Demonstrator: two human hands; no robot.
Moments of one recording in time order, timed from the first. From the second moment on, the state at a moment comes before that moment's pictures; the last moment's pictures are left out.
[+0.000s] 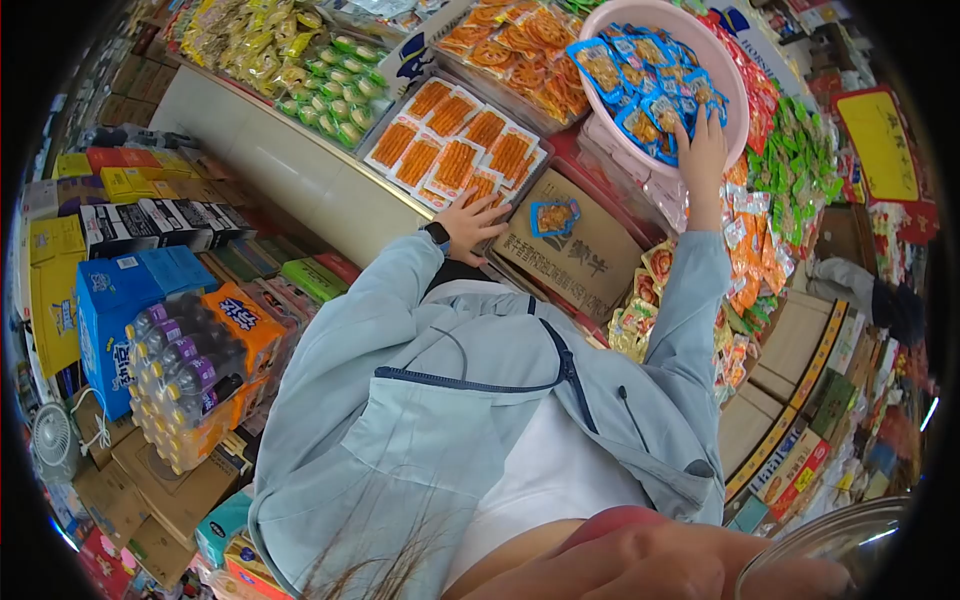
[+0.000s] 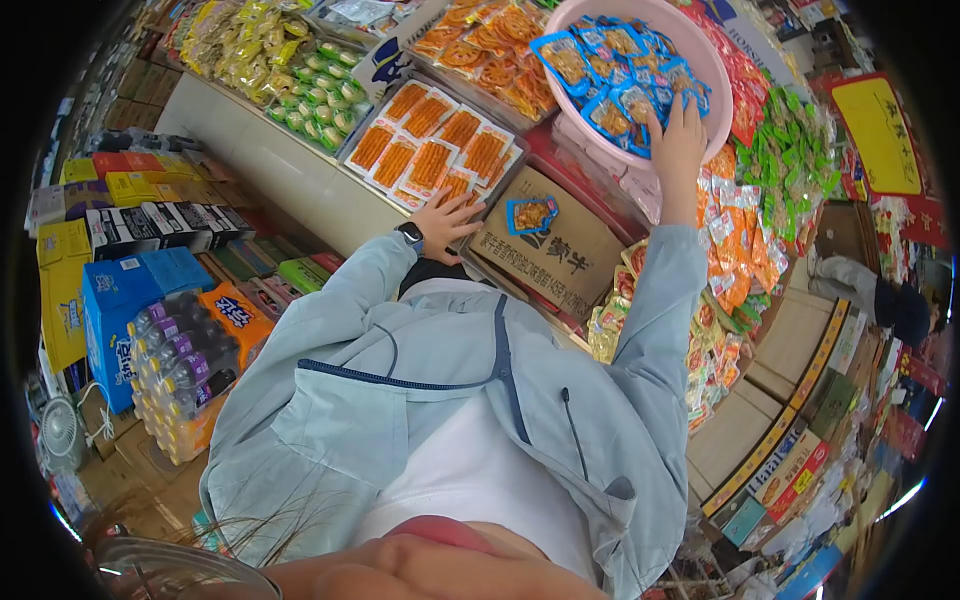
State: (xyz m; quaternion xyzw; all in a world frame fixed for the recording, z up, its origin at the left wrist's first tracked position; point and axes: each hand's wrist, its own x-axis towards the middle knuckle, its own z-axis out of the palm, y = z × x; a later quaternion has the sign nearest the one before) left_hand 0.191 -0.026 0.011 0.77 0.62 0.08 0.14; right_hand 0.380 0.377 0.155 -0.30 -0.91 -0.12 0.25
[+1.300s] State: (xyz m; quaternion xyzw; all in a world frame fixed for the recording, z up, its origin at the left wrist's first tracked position) left_hand 0.336 -0.003 0.359 0.64 -0.17 0.52 0.53; right_hand 0.421 0.157 0.058 -0.30 -0.83 0.30 0.36
